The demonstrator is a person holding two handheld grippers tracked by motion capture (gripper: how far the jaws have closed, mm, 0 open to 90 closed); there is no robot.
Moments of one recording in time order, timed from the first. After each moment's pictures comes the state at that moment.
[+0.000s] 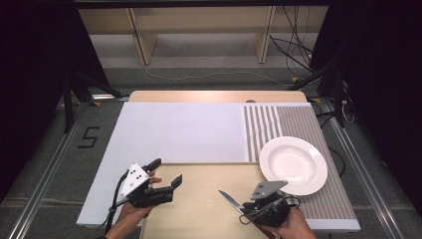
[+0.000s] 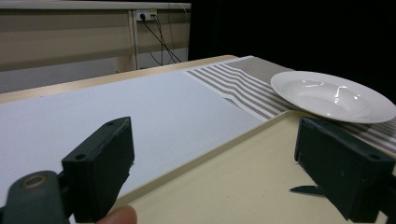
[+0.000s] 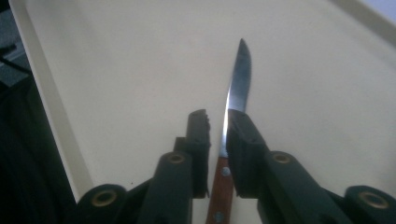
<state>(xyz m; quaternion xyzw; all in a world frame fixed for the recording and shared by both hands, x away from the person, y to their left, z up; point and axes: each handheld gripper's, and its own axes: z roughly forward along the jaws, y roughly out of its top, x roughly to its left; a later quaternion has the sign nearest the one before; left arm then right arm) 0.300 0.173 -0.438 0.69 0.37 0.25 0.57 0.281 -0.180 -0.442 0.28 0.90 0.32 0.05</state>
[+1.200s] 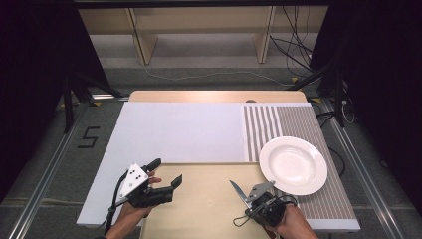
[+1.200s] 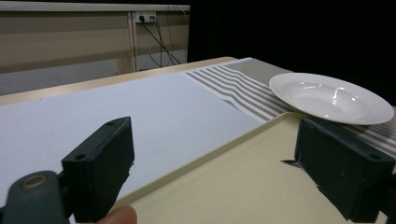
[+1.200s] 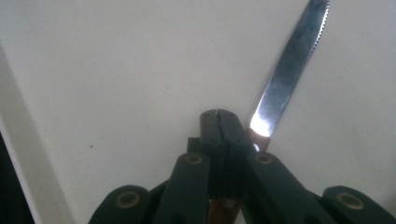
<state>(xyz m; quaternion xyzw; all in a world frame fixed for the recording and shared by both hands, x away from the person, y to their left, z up) 0.299 0.173 -0.437 0.69 0.37 0.25 0.58 0.291 -0.180 -0.463 0.27 0.93 0.23 0.04</state>
